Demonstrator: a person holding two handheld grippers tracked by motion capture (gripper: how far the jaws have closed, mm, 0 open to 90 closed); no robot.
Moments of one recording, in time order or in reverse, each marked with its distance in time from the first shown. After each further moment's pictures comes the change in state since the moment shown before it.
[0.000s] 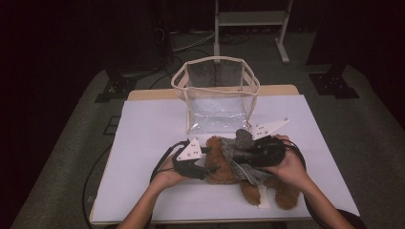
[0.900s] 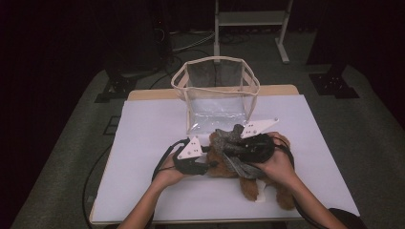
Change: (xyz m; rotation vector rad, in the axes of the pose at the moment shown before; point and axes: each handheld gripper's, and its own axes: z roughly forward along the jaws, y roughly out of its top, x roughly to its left) left arm 0.004 -0.002 0.002 -0.012 0.024 -0.001; right arm 0.007 0.019 0.018 -0.052 -0.105 -0.086
